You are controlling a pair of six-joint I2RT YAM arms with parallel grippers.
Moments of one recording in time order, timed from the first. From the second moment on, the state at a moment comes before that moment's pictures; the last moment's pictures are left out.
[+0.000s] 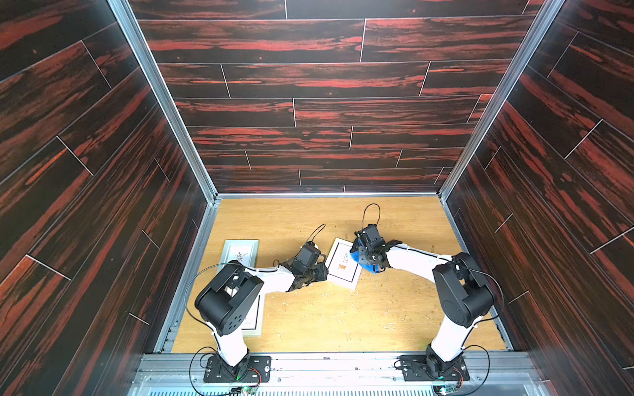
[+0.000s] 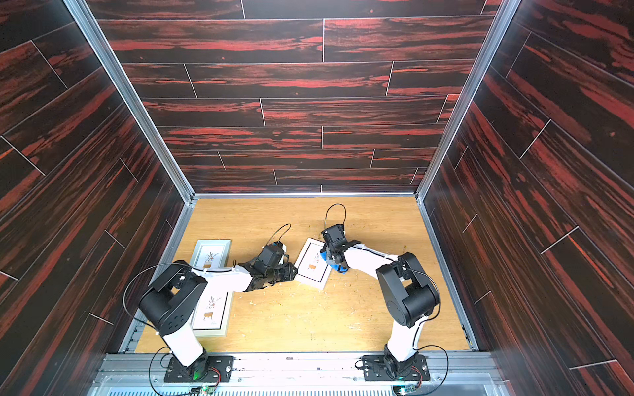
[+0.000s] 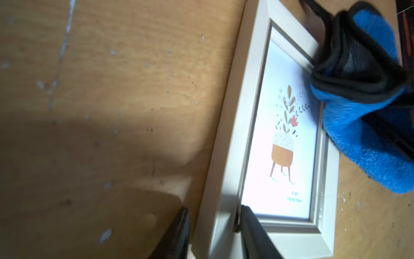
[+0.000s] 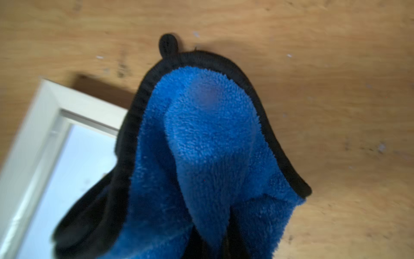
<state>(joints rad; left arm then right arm) -0.63 1.75 0.83 0.05 0.12 -0.72 0.56 1.78 1.08 -0.34 0.27 0.46</state>
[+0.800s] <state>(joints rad) -0.62 1.37 0.56 0.46 0.24 -0.78 0.60 1.44 0.74 0.14 -0.31 0.59</state>
